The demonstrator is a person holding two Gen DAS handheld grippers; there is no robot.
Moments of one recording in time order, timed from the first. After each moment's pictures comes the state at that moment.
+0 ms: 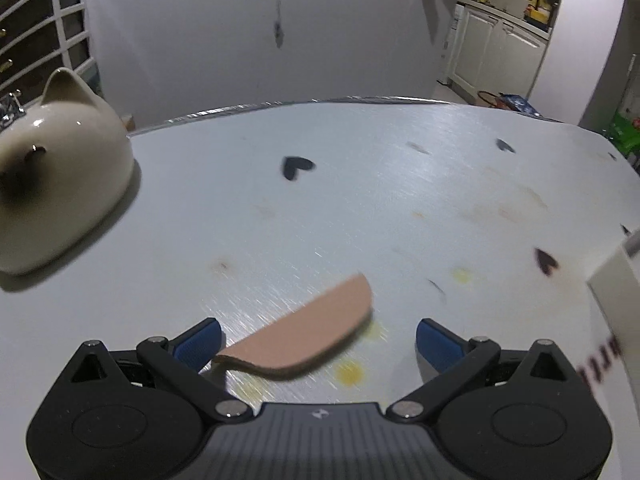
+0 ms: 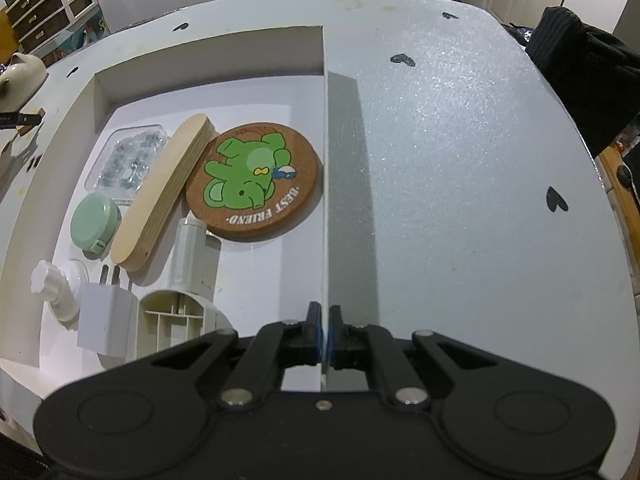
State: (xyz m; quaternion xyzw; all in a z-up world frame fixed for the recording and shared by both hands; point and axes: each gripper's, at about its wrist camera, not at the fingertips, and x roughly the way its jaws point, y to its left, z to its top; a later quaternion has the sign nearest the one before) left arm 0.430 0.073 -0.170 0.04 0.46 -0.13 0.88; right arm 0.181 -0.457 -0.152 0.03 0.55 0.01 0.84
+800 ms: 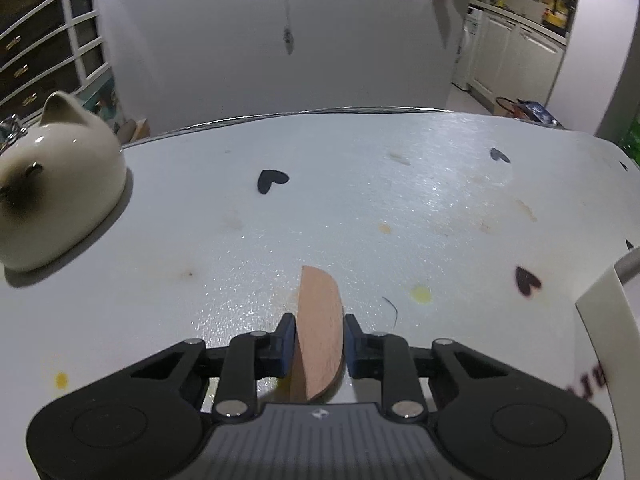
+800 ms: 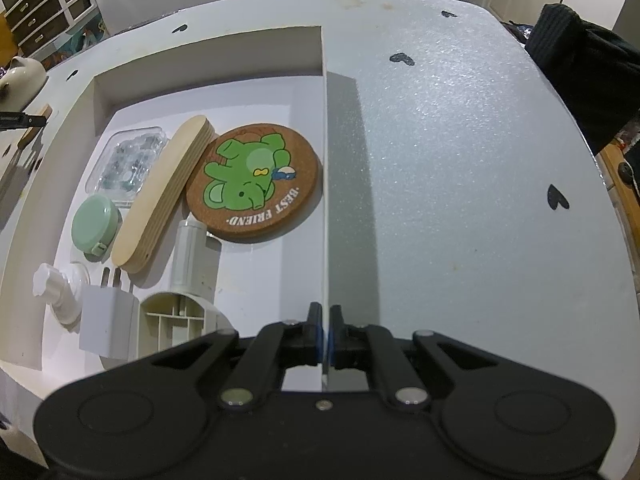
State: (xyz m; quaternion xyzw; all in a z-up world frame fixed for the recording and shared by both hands) left arm 0.425 0.032 -0.161 0.04 0.45 -0.08 0.89; right arm 0.180 -0.457 -0.152 0.03 0.55 0.01 0.84
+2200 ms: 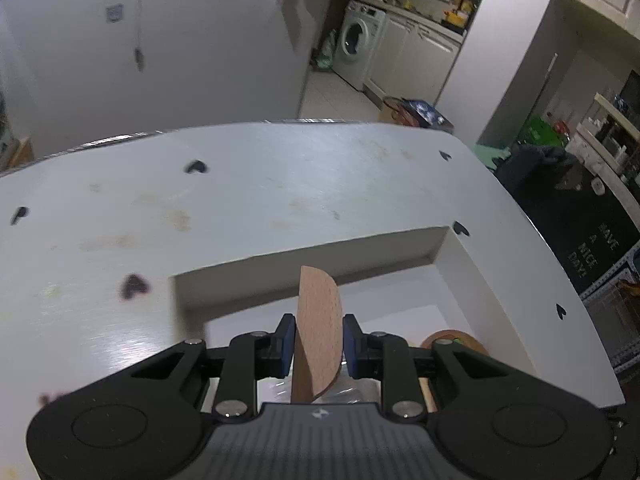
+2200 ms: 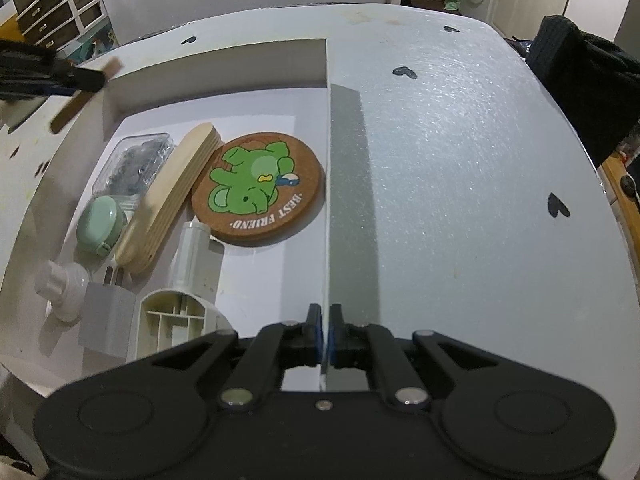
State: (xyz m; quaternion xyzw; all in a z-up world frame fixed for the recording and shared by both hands) left arm 0.342 -0.220 -0.105 -0.01 0.46 -0.22 0.86; right arm 0.172 -0.460 -0.152 0.03 0.52 0.02 0.85
